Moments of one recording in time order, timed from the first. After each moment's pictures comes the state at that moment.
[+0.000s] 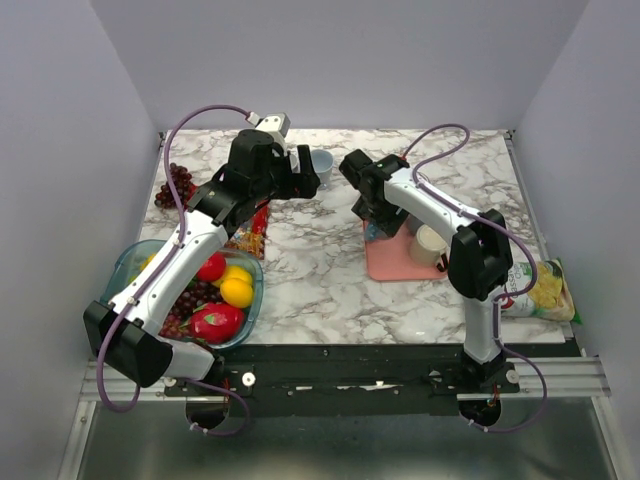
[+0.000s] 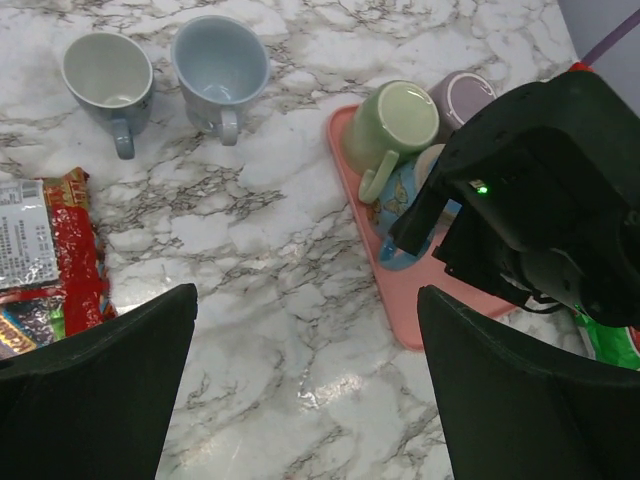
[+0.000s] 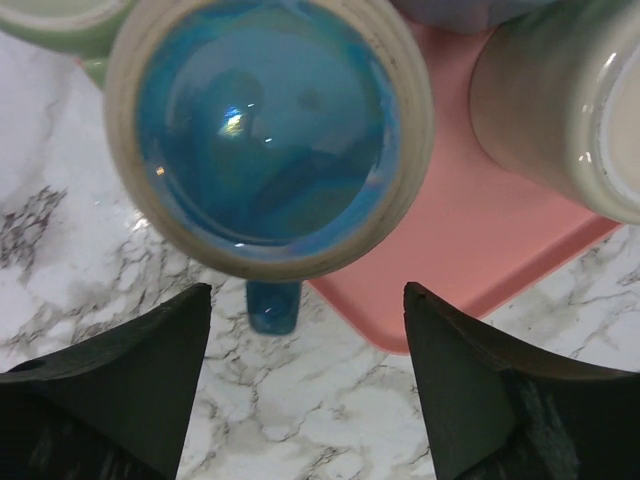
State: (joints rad) left arm -0.51 1.36 1.41 -0.51 0.00 -0.39; right arm 0.62 2.02 1.80 -1.18 0.46 1.27
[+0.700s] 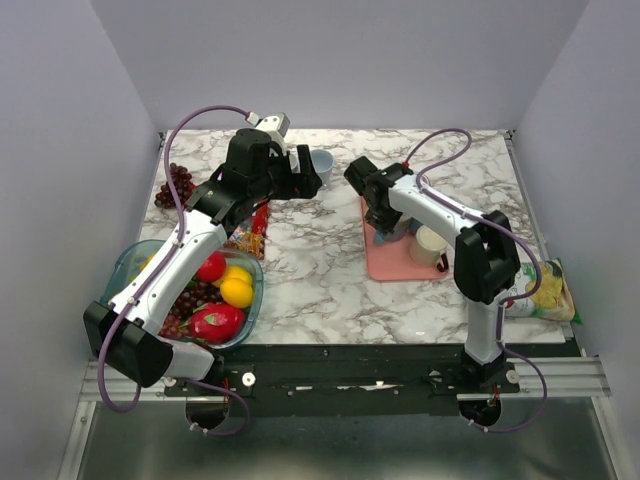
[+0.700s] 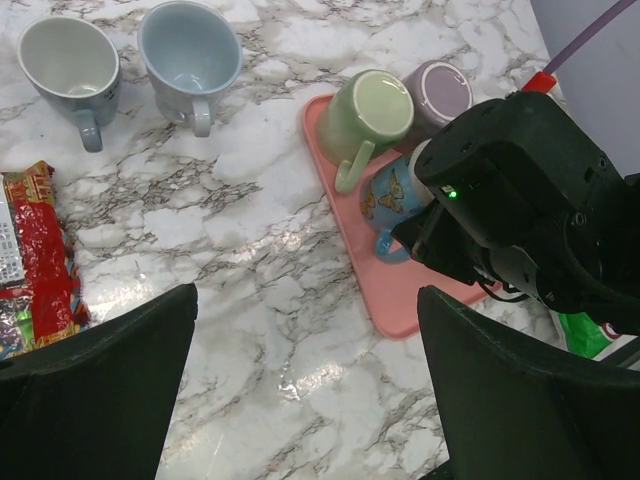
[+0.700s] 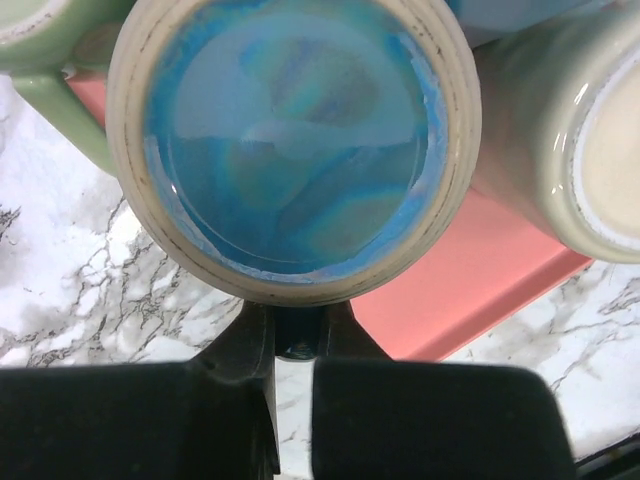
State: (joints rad) left arm -0.49 1.36 1.41 -0.51 0.07 -0.42; right arm 0.61 1.99 1.68 -1.11 0.48 1.24
